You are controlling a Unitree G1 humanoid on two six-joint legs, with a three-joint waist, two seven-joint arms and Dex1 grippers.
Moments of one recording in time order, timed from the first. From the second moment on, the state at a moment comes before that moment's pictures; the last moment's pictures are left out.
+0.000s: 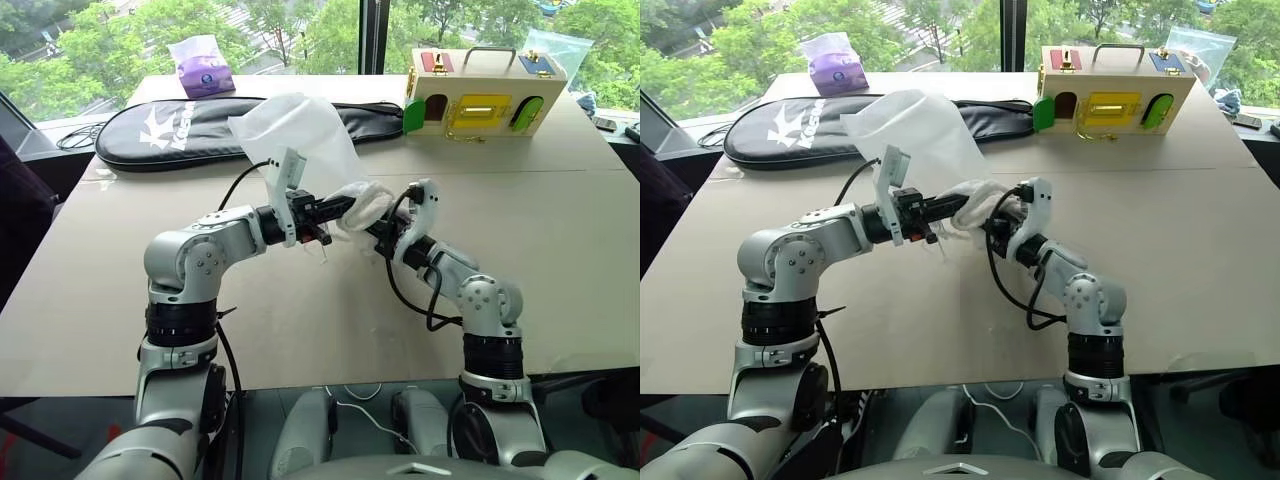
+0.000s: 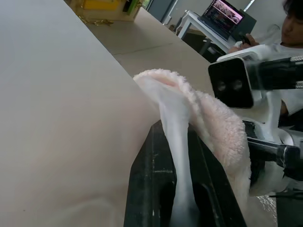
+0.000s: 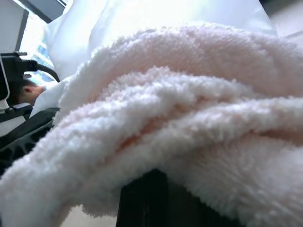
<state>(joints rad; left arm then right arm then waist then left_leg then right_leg) -0.63 0.40 0.11 -0.15 -0.71 1.09 -0.66 -0.50 0.15 -0.22 -0.12 0.71 1.00 0.23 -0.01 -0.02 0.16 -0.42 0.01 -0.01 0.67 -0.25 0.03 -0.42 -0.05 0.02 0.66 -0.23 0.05</state>
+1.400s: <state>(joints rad) -0.57 0.37 0.12 0.01 -0.71 1.05 -0.63 -0.46 -0.34 0.33 -0.10 0.20 0.47 0.65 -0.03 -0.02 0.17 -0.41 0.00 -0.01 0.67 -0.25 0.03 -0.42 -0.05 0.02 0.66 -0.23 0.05</state>
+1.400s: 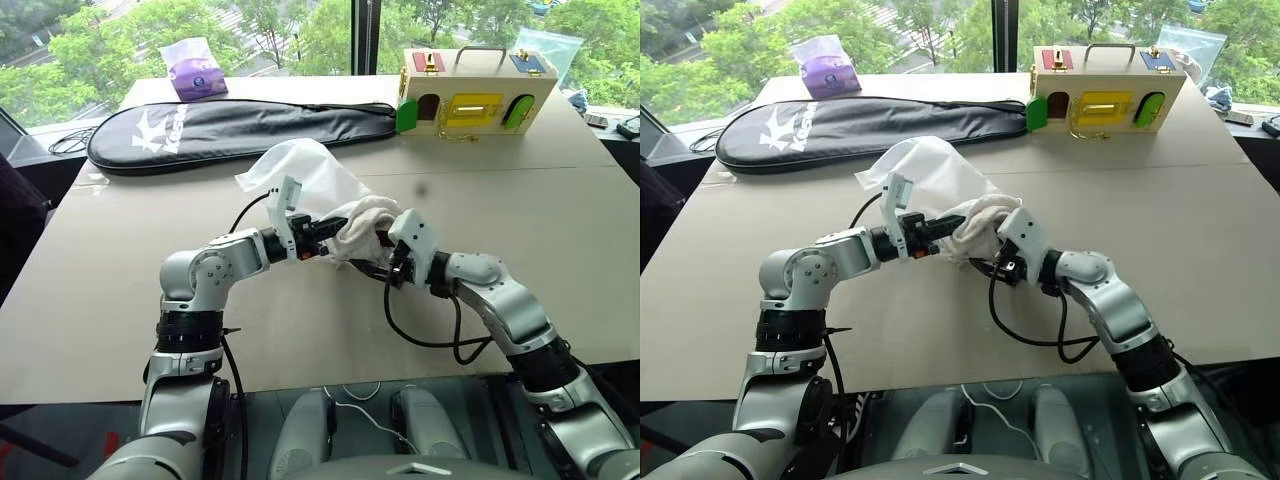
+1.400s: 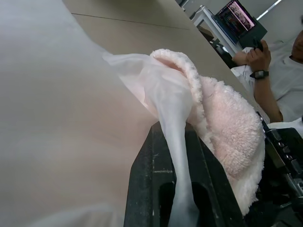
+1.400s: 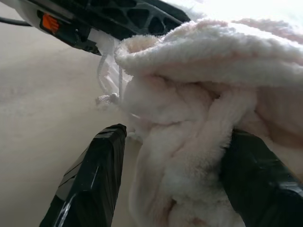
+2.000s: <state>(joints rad) -0.55 0.41 0.09 -0.05 -0.74 1.09 -0.72 -0.52 -0.24 0.30 0.01 0.16 0.42 0.68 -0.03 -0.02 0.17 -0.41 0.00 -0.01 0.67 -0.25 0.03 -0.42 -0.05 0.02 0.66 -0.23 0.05</state>
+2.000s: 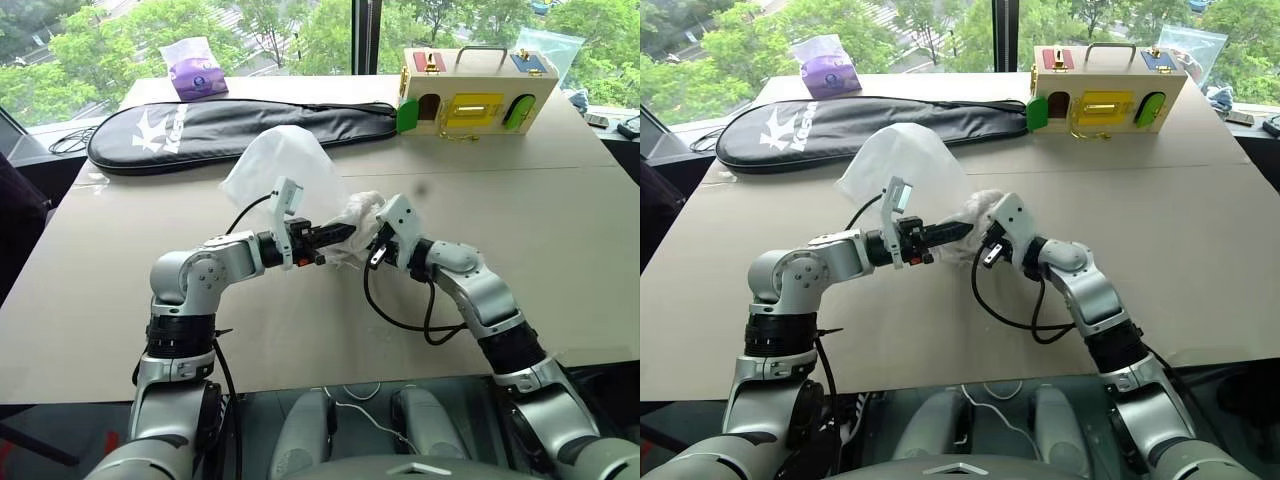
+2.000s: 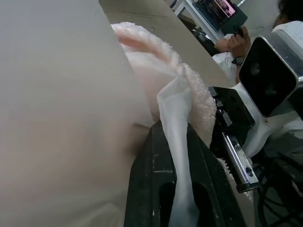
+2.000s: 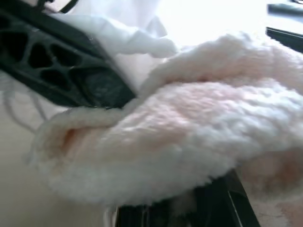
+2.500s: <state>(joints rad) -0.57 0.46 0.01 -0.13 -0.73 0.96 -0.88 -0.48 0.11 0.01 -0.04 0.44 0.66 0.45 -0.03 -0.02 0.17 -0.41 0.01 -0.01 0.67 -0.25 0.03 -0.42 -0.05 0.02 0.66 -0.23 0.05</state>
